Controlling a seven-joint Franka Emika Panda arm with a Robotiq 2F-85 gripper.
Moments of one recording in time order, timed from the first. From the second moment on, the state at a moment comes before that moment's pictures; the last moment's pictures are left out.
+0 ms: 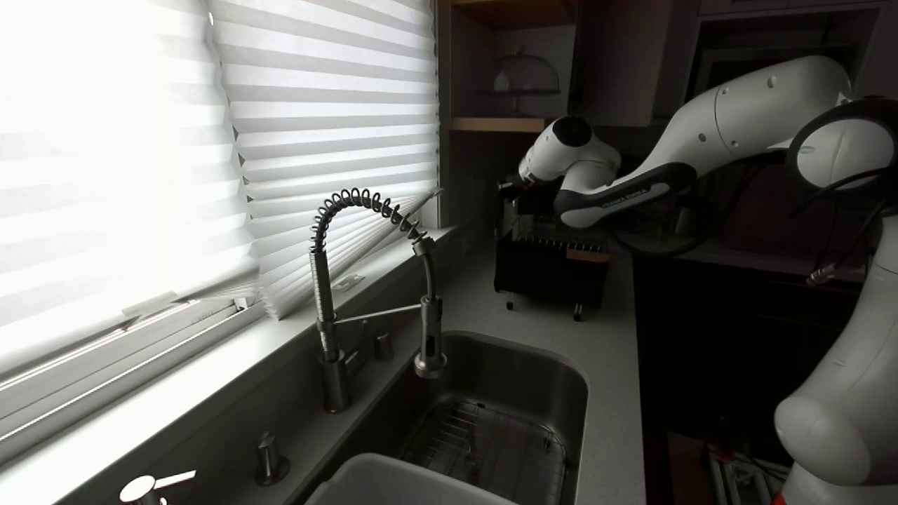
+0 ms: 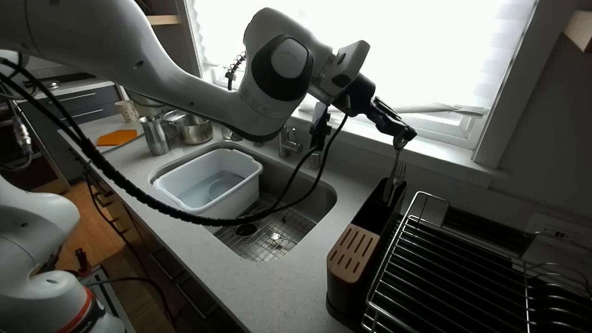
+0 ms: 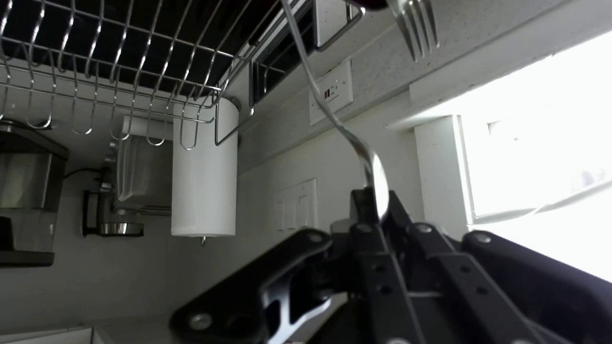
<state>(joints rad) -0.90 0.04 0.28 -1.92 -0.91 2.82 1.07</state>
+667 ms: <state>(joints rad) -0.92 0.00 0.26 -2.02 -0.78 2.85 0.98</state>
